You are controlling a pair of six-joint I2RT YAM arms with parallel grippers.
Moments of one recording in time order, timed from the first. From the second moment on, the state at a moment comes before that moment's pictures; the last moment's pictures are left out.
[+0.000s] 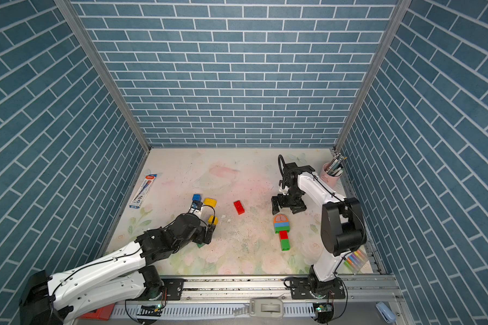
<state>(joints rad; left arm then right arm) -0.91 0.94 0.59 -0.51 -0.37 -0.48 0.32 1.64 1.27 -1.15 -0.24 0.08</state>
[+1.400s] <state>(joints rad) -0.74 1.70 1.02 -0.69 -0.04 -0.49 0.43 1.24 1.09 -0.98 -0.30 0.24</state>
